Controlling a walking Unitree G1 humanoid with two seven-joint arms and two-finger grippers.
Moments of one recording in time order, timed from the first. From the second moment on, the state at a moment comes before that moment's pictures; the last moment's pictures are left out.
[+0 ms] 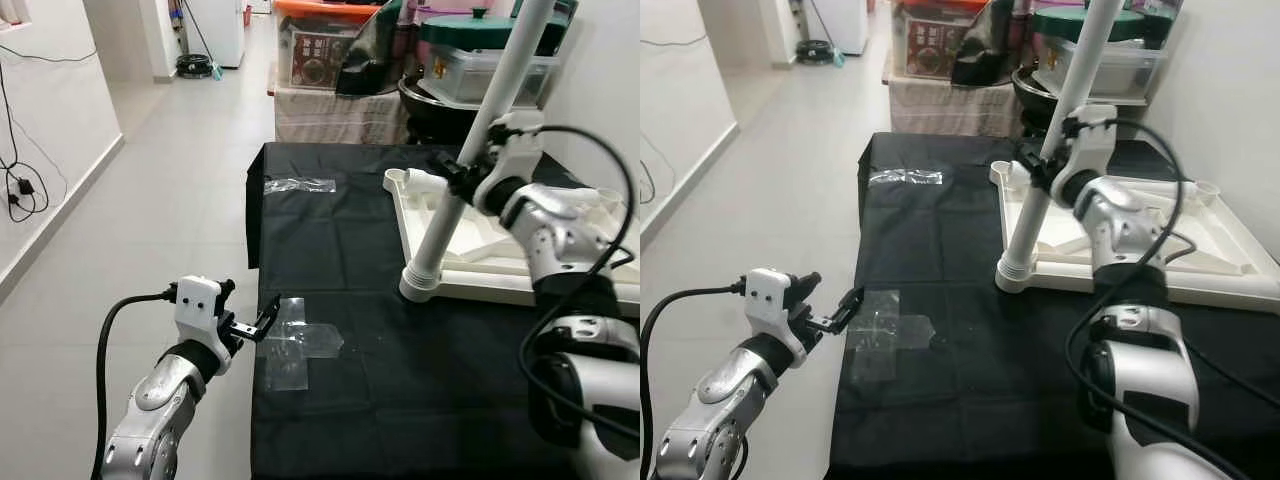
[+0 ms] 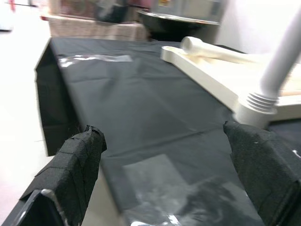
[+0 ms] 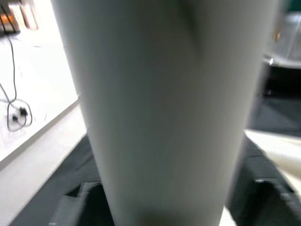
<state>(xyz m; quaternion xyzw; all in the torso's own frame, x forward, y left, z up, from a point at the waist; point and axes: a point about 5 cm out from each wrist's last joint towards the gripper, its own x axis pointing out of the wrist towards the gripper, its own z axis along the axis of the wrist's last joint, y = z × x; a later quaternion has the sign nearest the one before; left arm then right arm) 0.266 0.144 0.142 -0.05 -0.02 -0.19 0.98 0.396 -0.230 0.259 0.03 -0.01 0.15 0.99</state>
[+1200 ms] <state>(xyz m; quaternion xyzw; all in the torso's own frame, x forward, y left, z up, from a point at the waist) 0.267 0.144 0.142 -0.05 -0.02 -0.19 0.98 0.386 -0.189 0.221 0.02 0.02 -0.10 0.99</state>
